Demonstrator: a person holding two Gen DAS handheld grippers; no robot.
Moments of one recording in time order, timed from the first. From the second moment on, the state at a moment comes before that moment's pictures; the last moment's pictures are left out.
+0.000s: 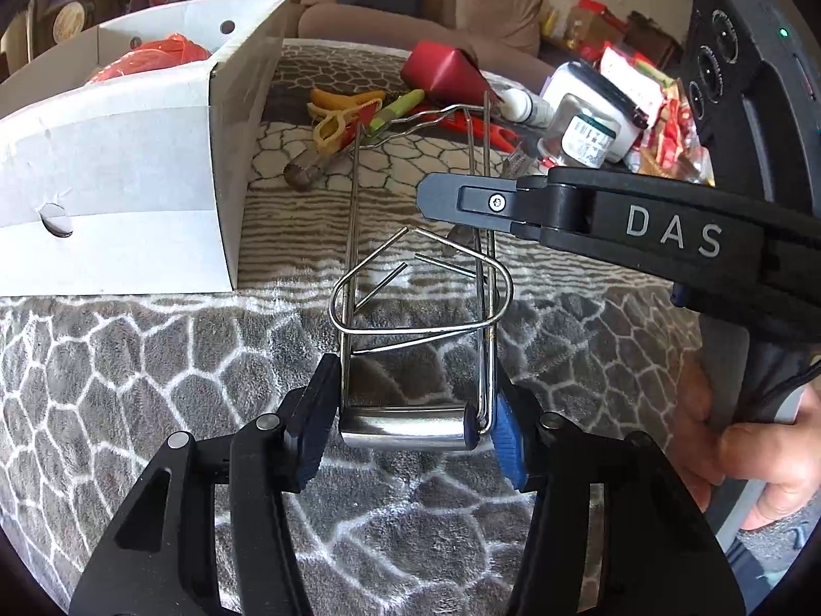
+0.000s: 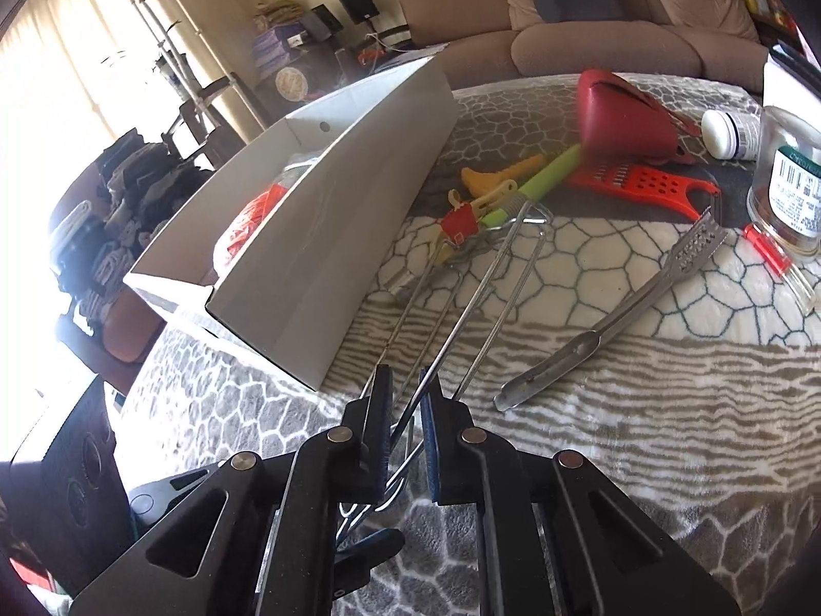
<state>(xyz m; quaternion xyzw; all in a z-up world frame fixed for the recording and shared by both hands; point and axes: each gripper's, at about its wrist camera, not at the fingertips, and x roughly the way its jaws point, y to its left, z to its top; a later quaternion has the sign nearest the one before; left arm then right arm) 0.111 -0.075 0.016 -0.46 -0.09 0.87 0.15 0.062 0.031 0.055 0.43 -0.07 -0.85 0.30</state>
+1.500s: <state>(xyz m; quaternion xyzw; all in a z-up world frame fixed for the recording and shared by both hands) 0.041 -0.321 0.162 -0.37 -0.16 0.91 0.05 0.019 -0.237 0.215 0.35 0.00 -0.84 0.41</state>
